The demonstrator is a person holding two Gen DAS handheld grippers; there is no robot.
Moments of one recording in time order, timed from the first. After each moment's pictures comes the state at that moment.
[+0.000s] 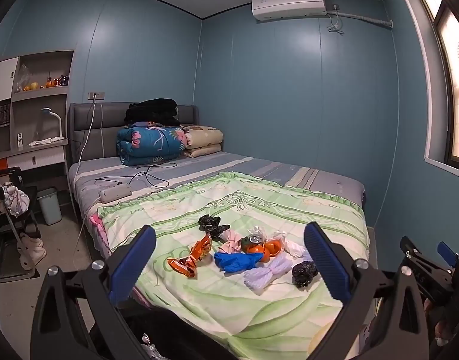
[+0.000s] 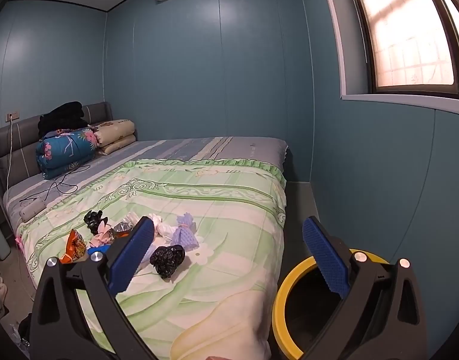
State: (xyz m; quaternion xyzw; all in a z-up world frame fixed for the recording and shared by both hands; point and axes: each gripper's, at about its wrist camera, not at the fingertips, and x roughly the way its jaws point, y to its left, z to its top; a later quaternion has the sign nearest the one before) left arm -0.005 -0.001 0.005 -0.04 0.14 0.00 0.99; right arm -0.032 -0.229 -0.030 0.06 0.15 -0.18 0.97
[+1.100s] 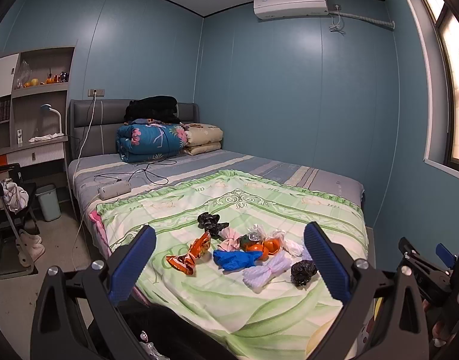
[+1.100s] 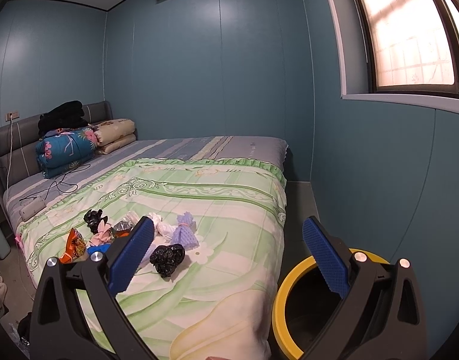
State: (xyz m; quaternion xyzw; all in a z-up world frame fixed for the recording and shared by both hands) left arm -0.008 -0.001 0.005 -0.04 0.14 0.00 0.99; right arm -0.032 -0.230 -0.032 0.06 0.15 -0.18 0.97
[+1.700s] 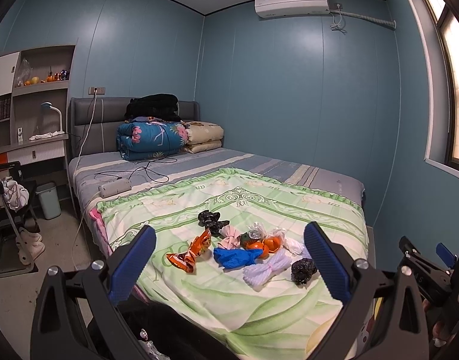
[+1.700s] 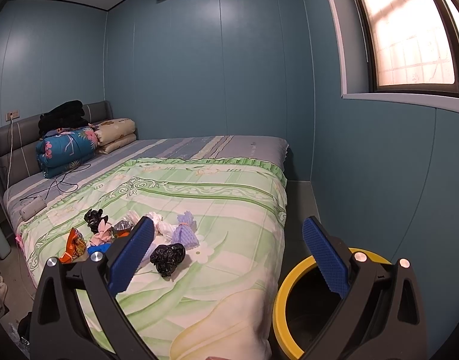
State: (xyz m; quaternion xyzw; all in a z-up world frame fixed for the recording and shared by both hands) left arm -0.004 0.000 0.002 -0.04 0.15 0.00 0.99; right arm -0.032 -0.229 -0.034 0.06 0.15 -0.18 0.97
